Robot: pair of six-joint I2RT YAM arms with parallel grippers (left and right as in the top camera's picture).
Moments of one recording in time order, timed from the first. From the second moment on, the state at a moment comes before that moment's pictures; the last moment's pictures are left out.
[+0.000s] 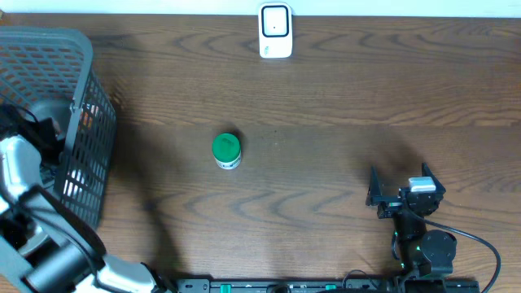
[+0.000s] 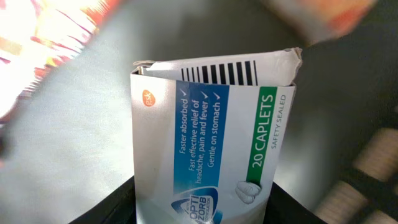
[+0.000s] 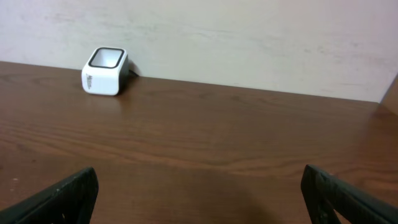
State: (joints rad) left arm 0.68 1.73 1.23 -0.79 0.08 0.21; right arm 0.02 0.01 0.01 -0.07 -0.03 -0.07
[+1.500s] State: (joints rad) left arm -0.50 1.52 1.18 -0.49 0.67 -0.18; right arm 0.02 0.01 0.01 -0.07 -0.03 -0.07
